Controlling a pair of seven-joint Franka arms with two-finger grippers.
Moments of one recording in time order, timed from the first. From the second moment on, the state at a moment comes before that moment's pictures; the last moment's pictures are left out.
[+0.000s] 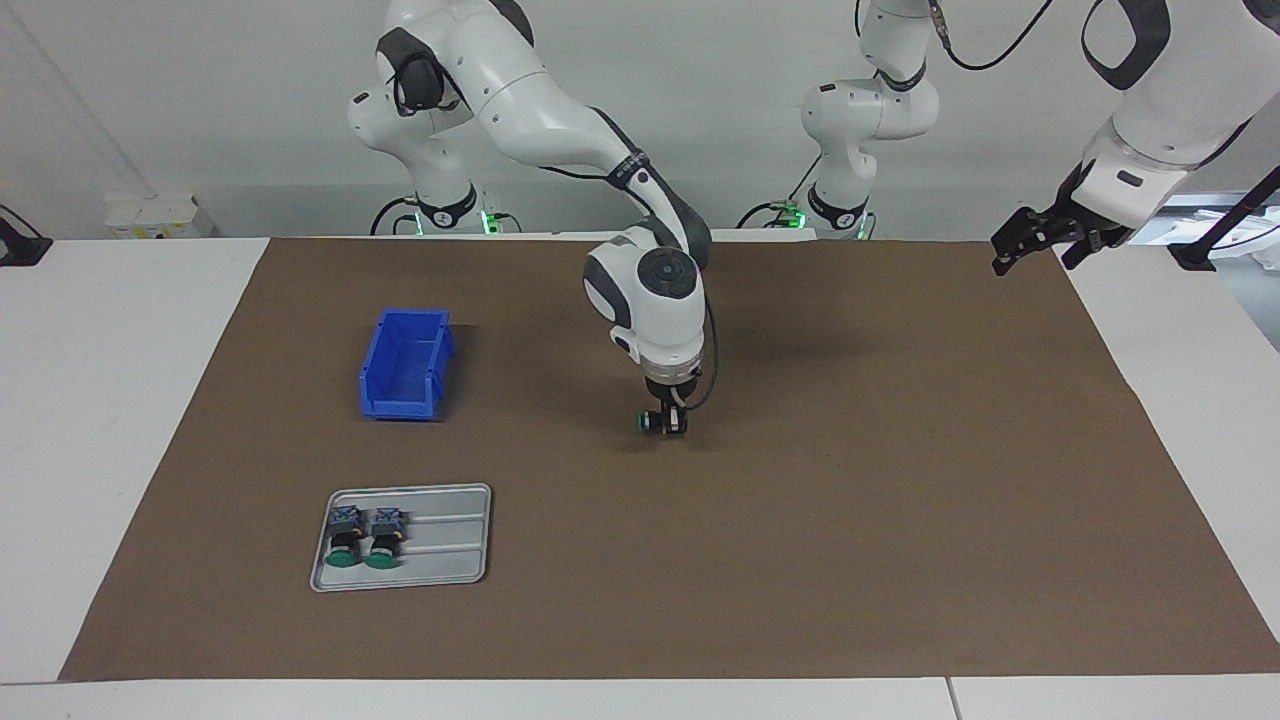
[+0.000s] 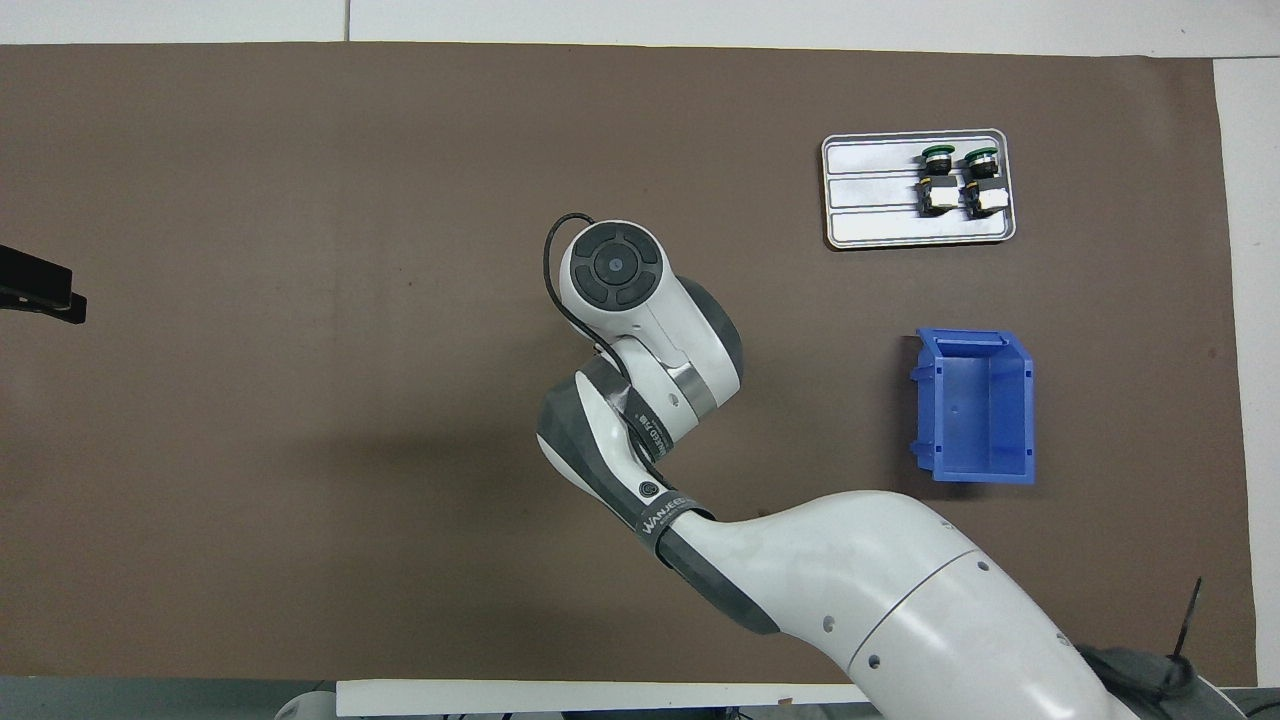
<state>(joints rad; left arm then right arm) -0.06 -0.04 0.02 -1.63 0.02 1.48 -0.01 0.61 0.60 0.06 -1.60 0.02 2.27 2.21</state>
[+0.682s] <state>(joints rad) -0.06 -0.05 0.02 -1.63 0.02 1.48 -0.03 0.60 0.56 0.05 -1.54 0.01 2.17 2.17</state>
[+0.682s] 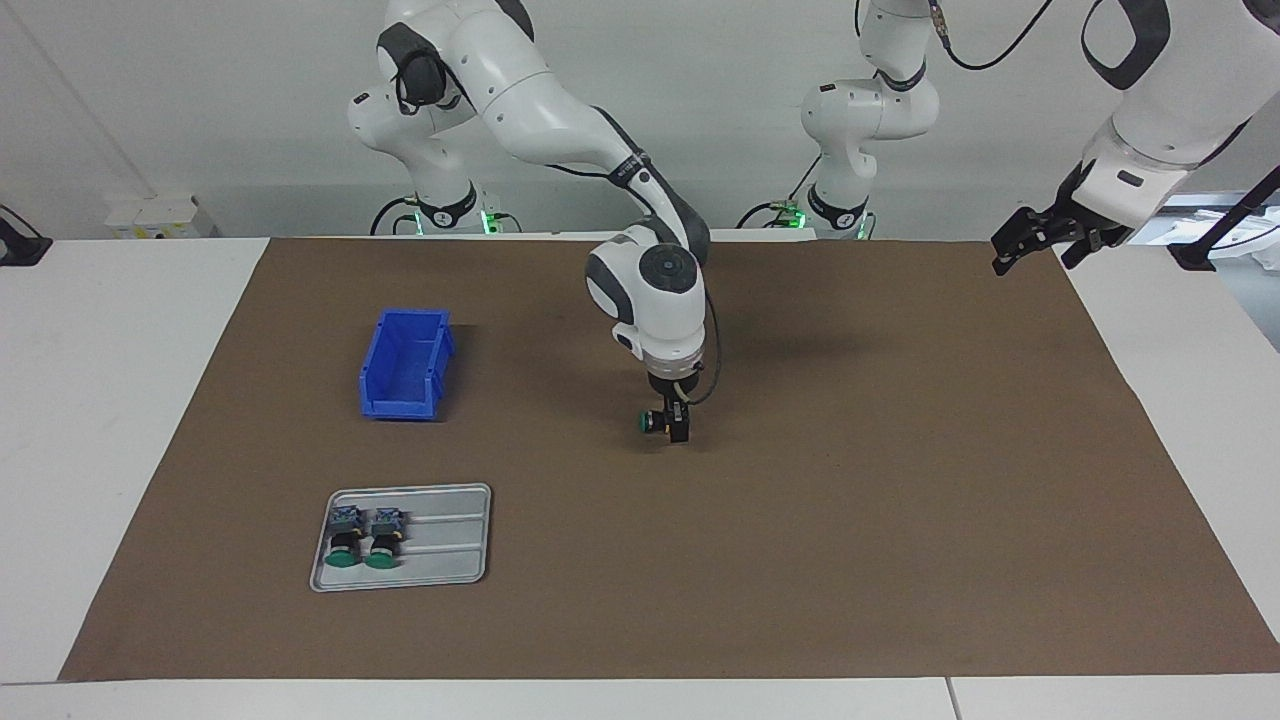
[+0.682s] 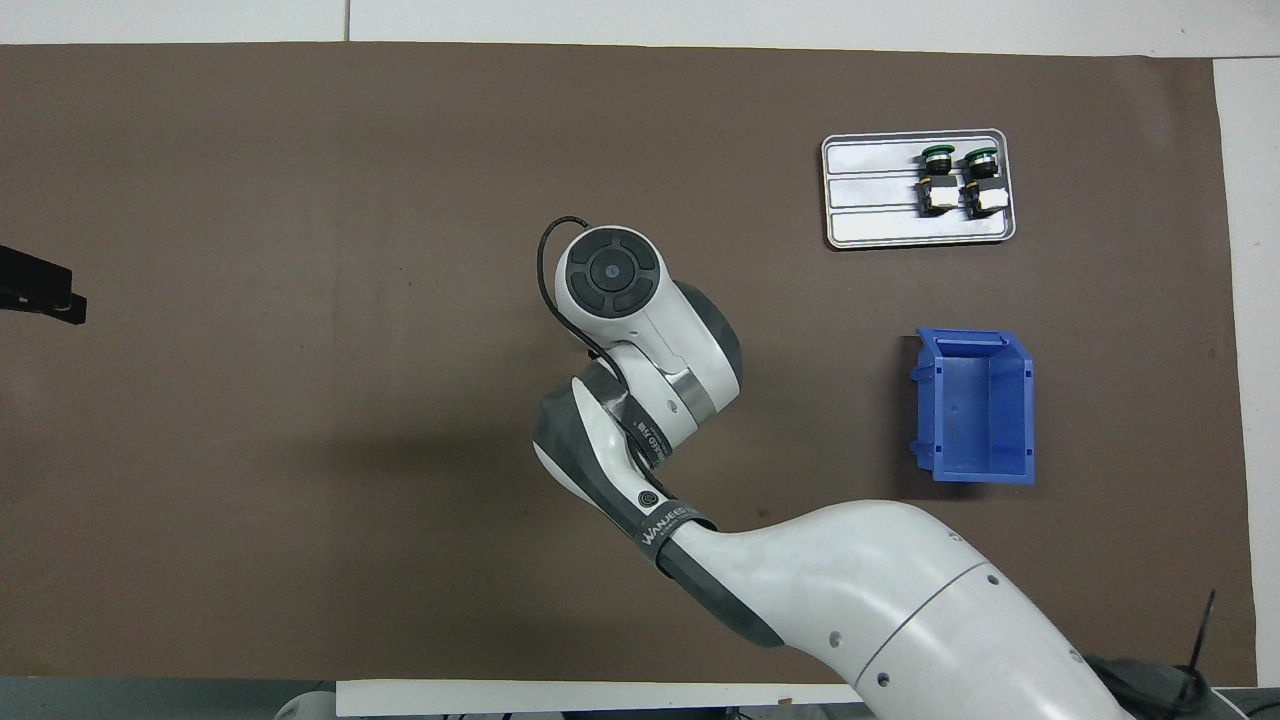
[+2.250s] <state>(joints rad) -0.45 0.12 0.00 -1.74 -0.05 1.72 -1.29 -0.10 0.03 0.02 -1.49 0.01 1.37 0.26</state>
